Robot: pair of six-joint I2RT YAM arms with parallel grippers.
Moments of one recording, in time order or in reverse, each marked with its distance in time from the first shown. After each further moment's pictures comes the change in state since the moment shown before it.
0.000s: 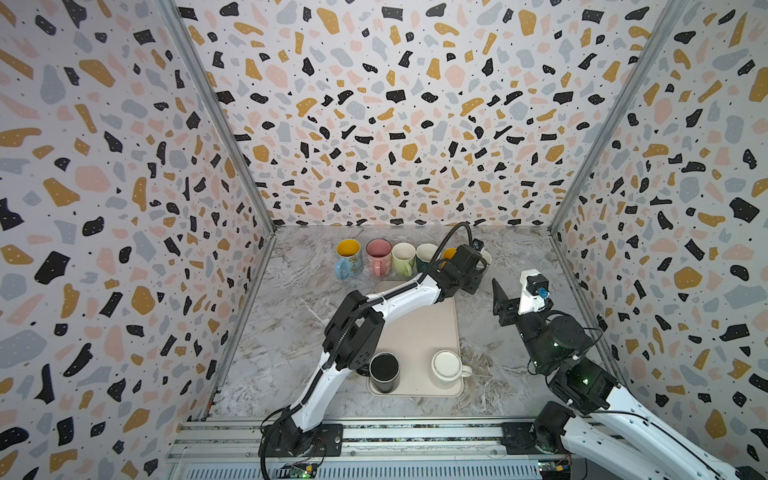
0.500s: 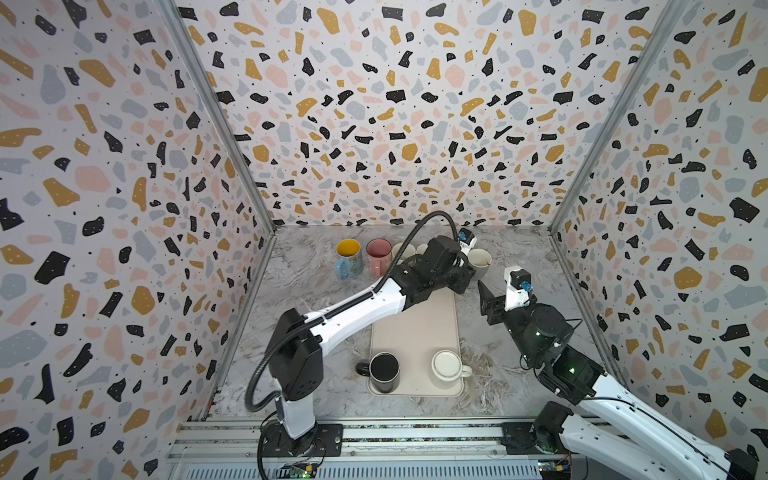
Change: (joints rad) left arm -0.005 -0.479 -0.332 0.000 0.103 0.006; right arm 0.000 0.119 0.026 -0.013 -0.087 0.086
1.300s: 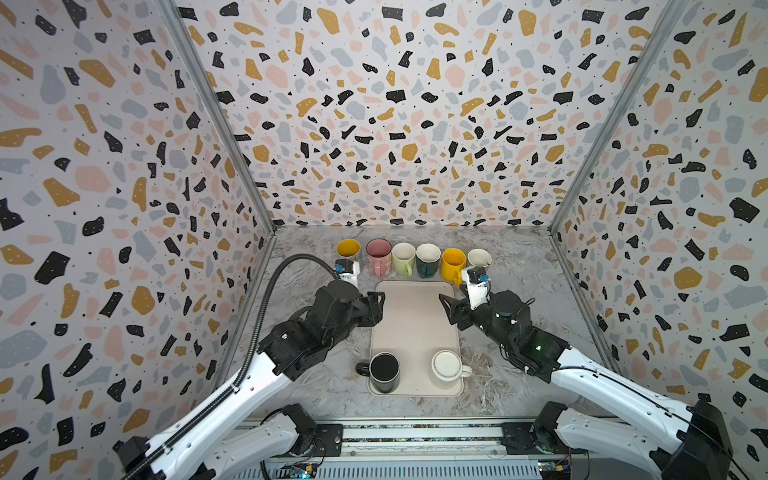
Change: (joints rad) left arm 0.172 -0.861 -0.602 -0.306 -0.181 -0.505; right arm 0.045 0.264 0.079 -0.032 -0.290 0.174
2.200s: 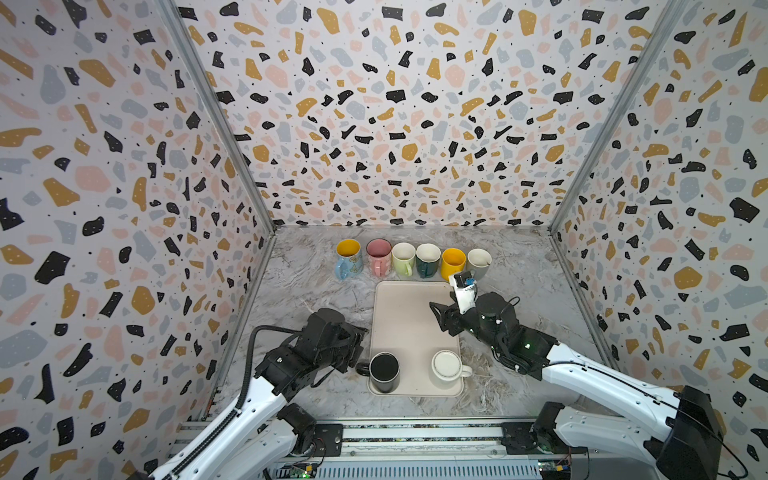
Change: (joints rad) left arm 0.143 -0.134 -0.333 -0.062 0.315 -1.017; right arm 0.055 0.073 0.027 -0.046 0.016 0.040
